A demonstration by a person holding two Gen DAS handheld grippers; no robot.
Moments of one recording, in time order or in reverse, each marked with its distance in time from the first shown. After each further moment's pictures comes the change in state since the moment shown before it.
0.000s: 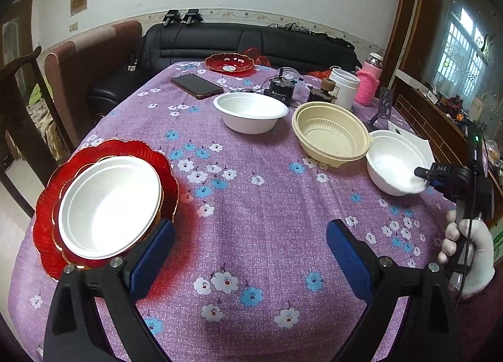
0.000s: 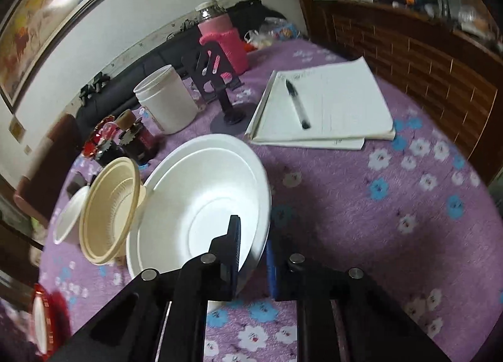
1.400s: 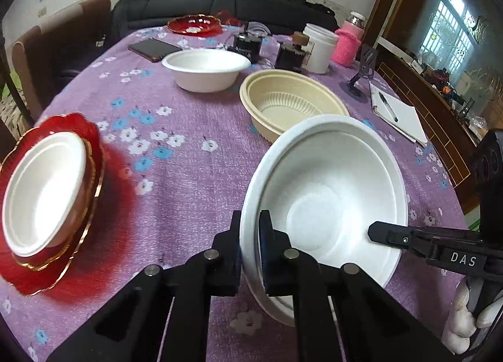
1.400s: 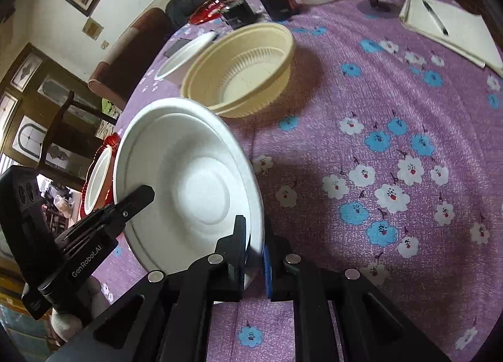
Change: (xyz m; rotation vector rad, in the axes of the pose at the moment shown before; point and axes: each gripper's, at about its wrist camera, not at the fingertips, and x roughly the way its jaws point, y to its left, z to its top) left arm 0.046 -0.033 -0.008 0.035 0.155 -0.098; right arm -0.024 0.092 -0.107 -0.292 0.403 0.338
